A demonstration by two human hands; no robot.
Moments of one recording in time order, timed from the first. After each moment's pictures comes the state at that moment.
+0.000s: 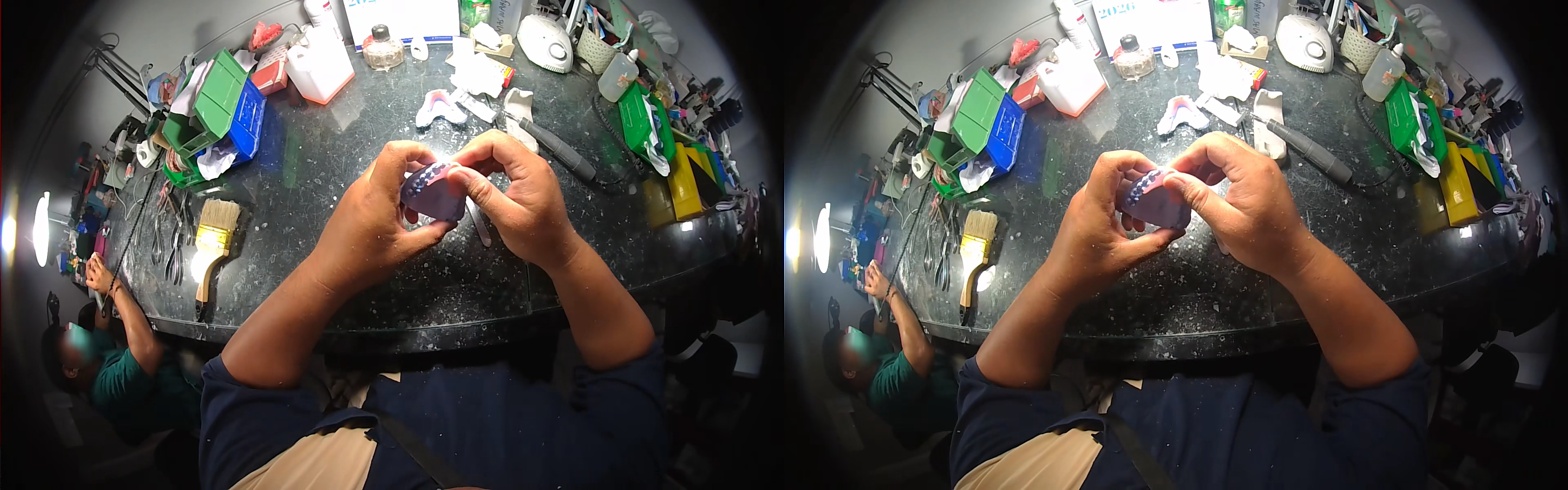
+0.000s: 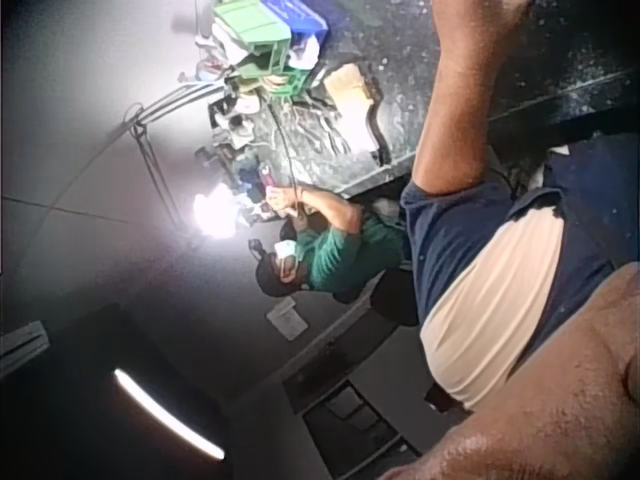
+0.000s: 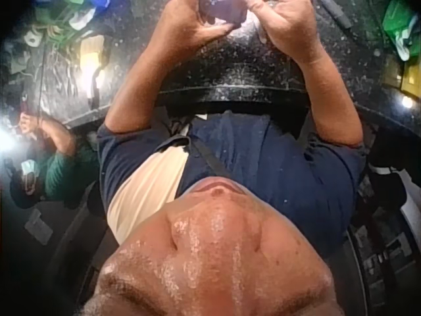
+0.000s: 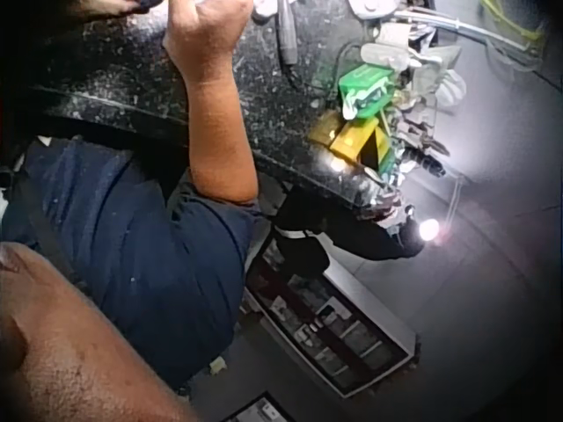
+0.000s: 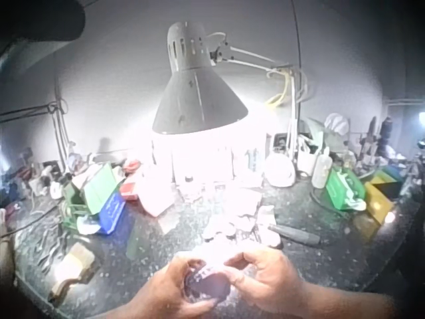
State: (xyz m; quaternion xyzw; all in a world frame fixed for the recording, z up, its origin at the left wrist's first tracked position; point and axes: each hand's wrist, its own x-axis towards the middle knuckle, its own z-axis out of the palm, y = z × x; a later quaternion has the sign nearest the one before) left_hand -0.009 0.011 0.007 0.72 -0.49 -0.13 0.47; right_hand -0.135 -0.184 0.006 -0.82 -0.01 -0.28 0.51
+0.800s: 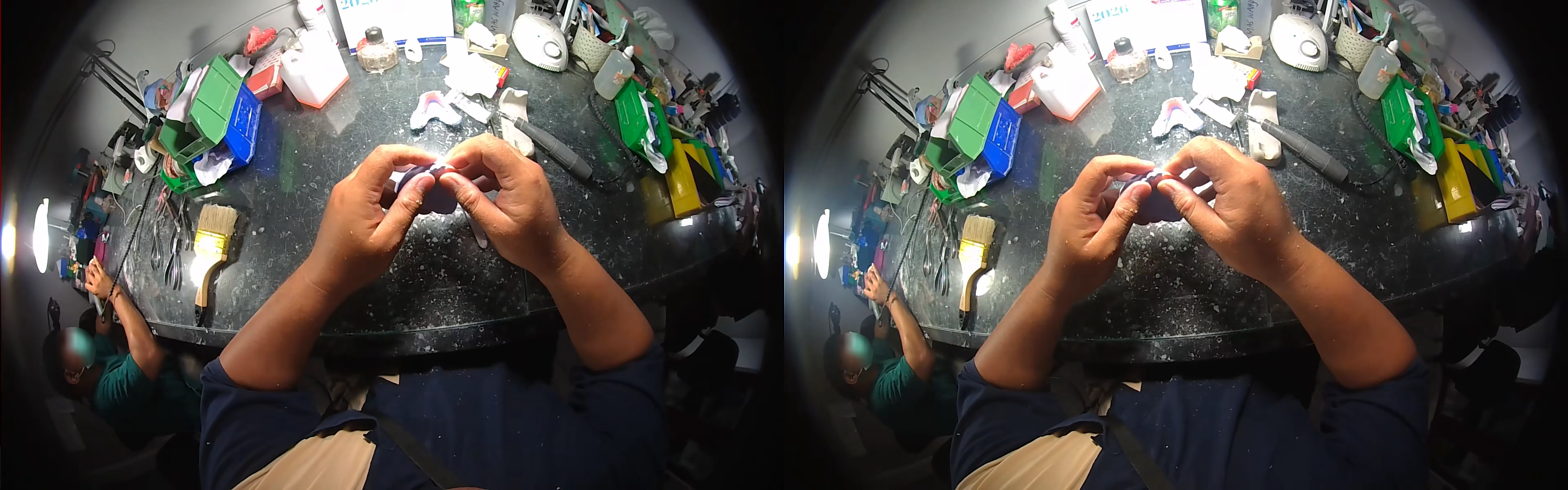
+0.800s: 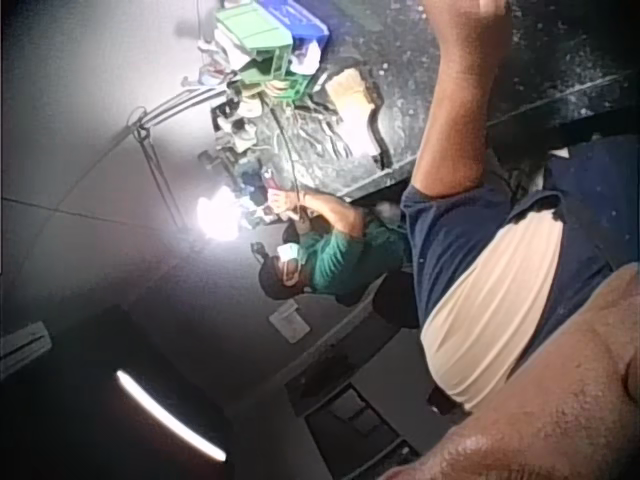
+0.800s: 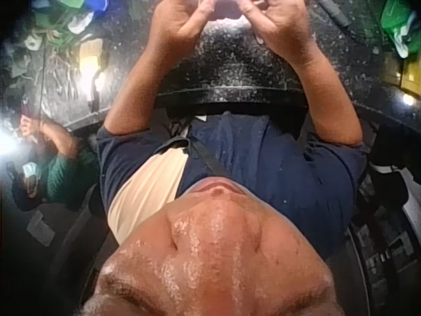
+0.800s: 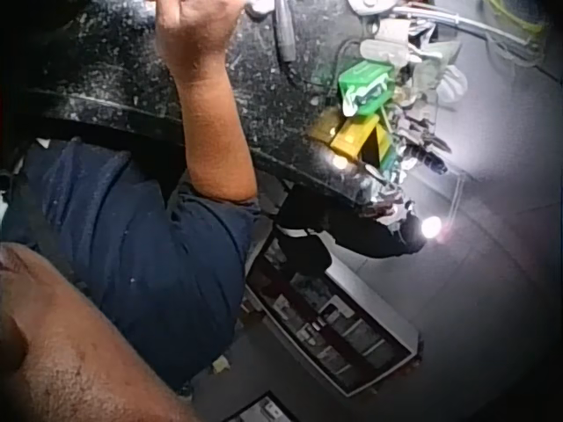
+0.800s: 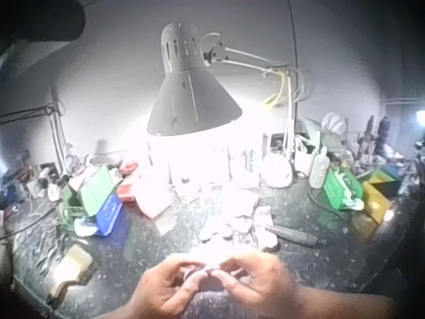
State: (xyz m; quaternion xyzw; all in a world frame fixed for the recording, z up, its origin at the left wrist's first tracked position) left_hand -0.008 0.005 -0.002 0.63 -0.43 -0.20 0.62; right_hand -0.136 -0.179 -0.001 -0.81 -0.01 -0.28 0.51
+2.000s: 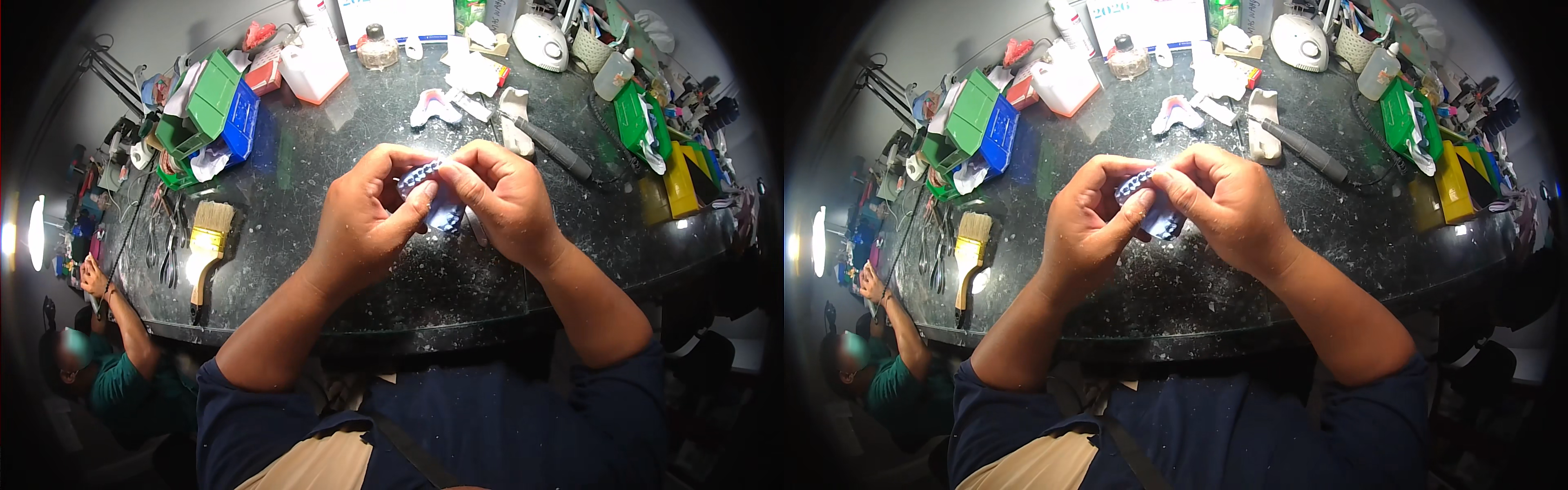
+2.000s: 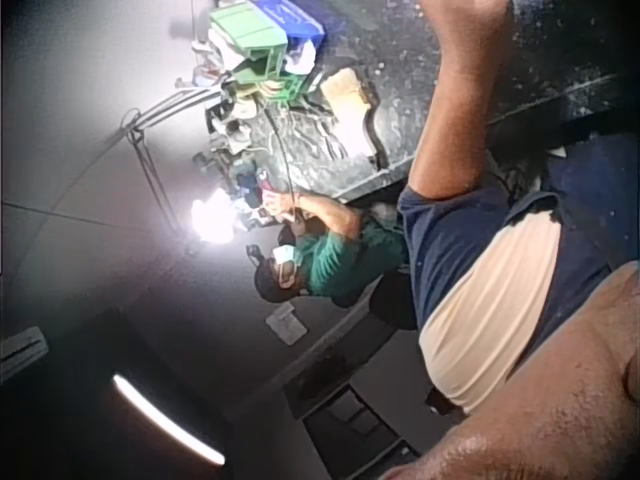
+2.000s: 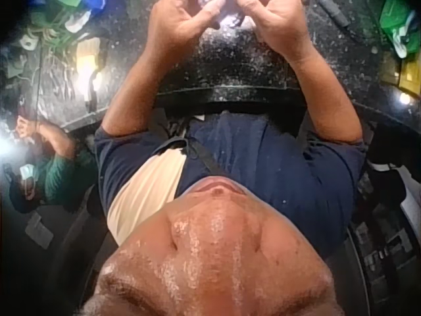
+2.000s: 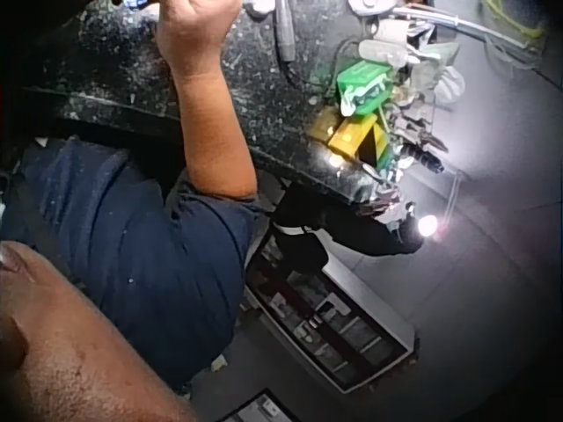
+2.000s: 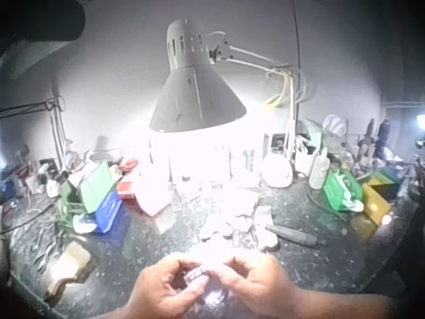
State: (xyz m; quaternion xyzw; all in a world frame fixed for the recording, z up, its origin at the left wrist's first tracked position) left_hand -0.012 0.007 0.001 0.64 -0.43 -0.17 0.61; right_hand -0.133 -0.175 -0.007 -0.71 0.03 -0.19 0.67
